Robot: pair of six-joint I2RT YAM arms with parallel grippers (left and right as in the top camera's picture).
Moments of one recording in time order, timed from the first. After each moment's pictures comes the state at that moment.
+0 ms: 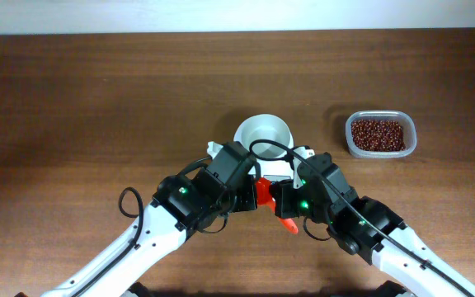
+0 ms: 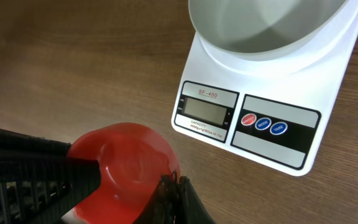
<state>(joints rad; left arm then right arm) -0.72 1.30 1.04 -0.80 0.05 -0.80 0.66 1.13 0.76 -0.43 -0.18 0.59</state>
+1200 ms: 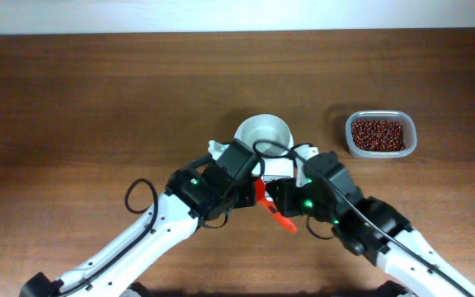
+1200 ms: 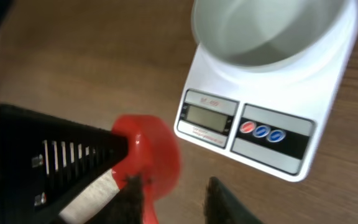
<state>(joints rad) -0.71 1.39 1.04 -0.80 -0.03 -0.79 0.62 1.10 0.77 -0.45 -0.18 0.57</state>
